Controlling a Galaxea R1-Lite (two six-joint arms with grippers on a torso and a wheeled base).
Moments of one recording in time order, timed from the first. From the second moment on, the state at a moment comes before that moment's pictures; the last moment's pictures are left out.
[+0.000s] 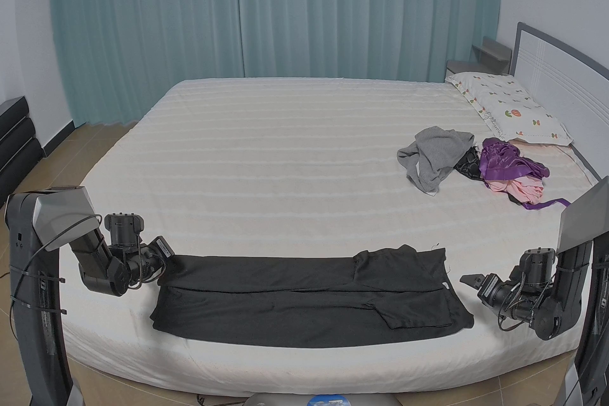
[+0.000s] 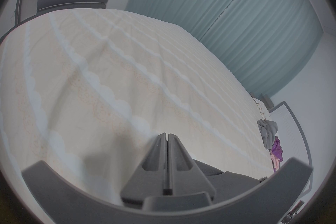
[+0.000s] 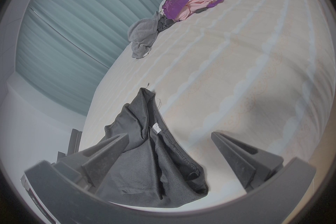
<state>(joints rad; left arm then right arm) 0.06 2.46 -0.87 -0.95 -0.09 -0.66 -0.01 2.34 -0.21 -1.46 0.16 0.73</state>
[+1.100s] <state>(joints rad) 0.08 2.35 -0.66 -0.96 -0.27 -0.44 -0.02 2.35 -0.21 -1.46 0.19 0.73</state>
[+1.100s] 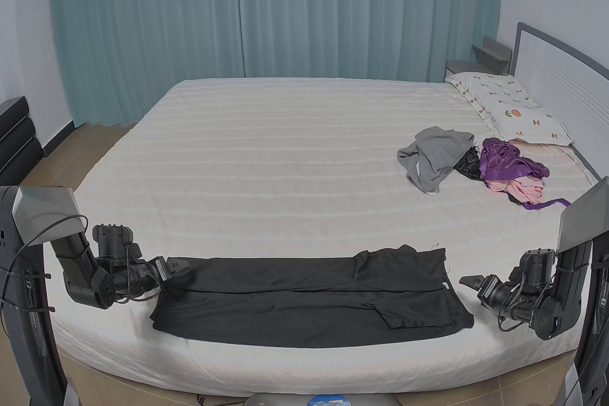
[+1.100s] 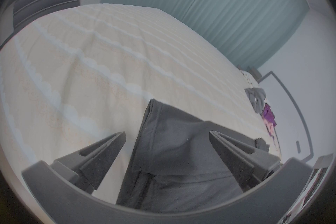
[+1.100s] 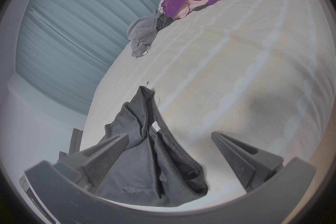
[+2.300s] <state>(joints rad) 0.06 2.40 -0.59 -1.08 -0.26 -0.37 -0.01 2.35 -0.20 -1.46 0.19 0.73</state>
